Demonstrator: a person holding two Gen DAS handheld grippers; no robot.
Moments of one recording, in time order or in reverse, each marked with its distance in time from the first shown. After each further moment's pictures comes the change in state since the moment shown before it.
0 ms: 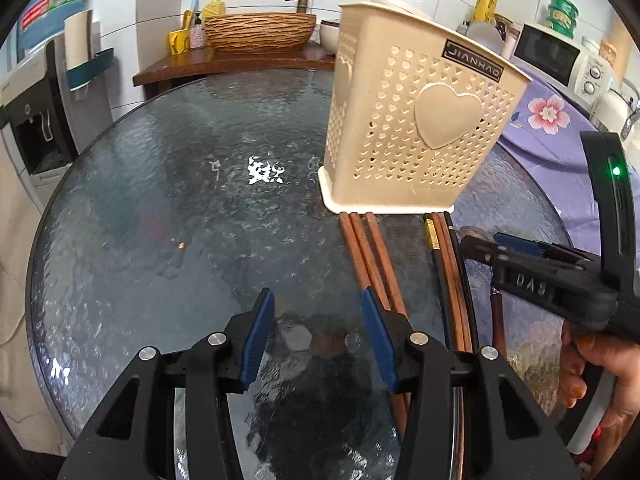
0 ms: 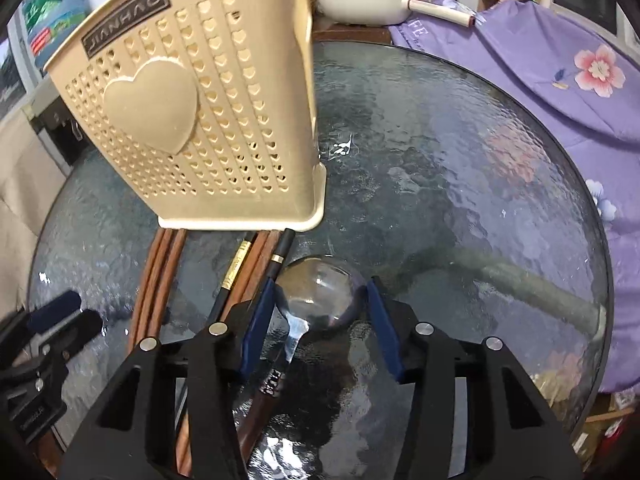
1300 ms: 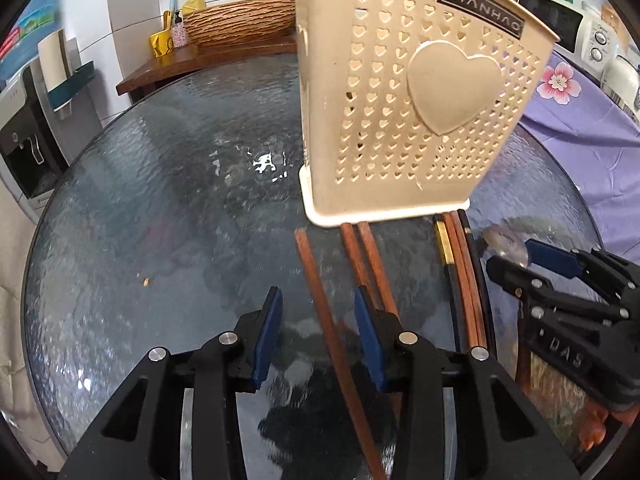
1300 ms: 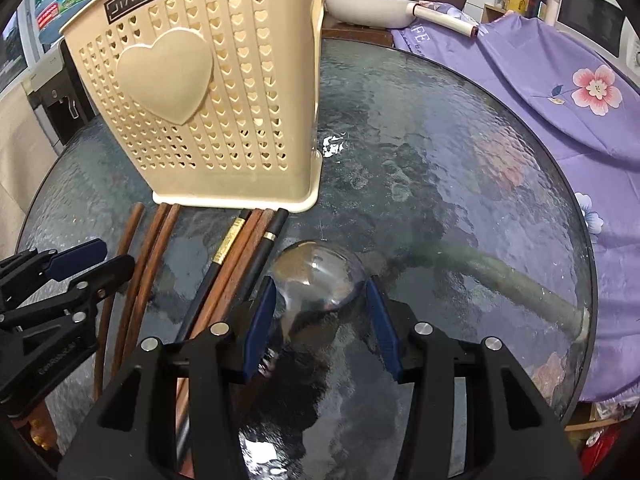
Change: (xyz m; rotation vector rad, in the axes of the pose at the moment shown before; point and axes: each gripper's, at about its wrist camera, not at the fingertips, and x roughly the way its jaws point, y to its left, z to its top) left arm 0.039 -0.015 0.023 0.080 0.060 0.061; right arm -0.015 0.008 -0.023 -0.024 0.005 -0.042
